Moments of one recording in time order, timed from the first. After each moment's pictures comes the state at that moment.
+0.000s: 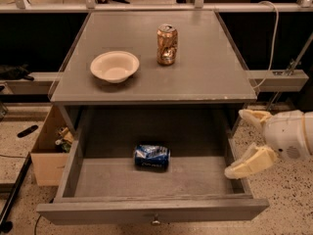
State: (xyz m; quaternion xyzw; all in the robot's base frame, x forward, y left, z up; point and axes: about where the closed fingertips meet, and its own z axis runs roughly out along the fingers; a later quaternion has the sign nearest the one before) arm 0.433 -0.186 0.812 -0.49 0.76 0.22 0.38
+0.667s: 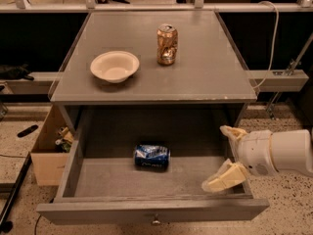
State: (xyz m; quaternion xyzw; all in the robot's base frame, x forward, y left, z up) arm 0.427 -0.148 0.757 -0.47 0.77 0.22 0.37
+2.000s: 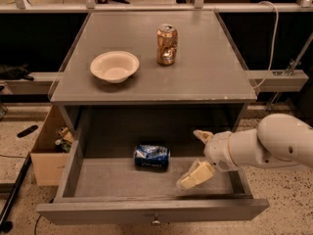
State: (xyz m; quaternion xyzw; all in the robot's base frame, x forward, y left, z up) arm 0.461 -0.091 0.695 -0.50 0.76 0.23 0.34
